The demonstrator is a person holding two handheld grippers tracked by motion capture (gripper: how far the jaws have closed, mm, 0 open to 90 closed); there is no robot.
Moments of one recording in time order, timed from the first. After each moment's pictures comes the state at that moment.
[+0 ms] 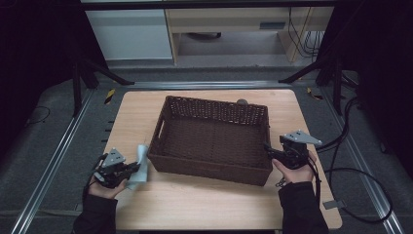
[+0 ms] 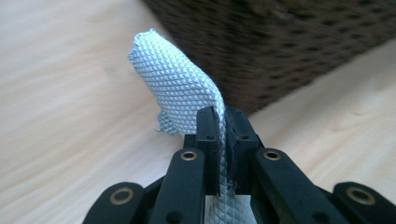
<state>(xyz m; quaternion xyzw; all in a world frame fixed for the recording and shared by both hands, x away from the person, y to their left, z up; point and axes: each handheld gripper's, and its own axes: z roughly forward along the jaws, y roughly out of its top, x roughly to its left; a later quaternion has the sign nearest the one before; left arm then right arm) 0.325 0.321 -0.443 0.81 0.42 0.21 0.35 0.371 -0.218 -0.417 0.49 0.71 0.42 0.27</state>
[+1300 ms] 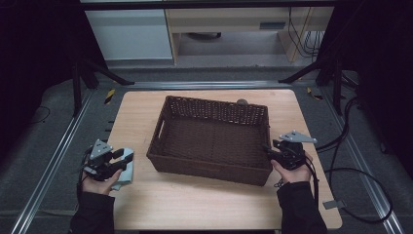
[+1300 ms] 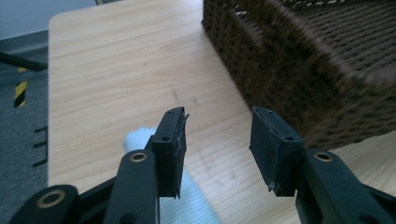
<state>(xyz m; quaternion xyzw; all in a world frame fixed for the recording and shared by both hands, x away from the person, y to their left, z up) 0.337 0.325 -0.423 0.75 0.48 0.24 0.38 0.372 -0.211 -0.420 0.49 0.74 0.40 0.24</state>
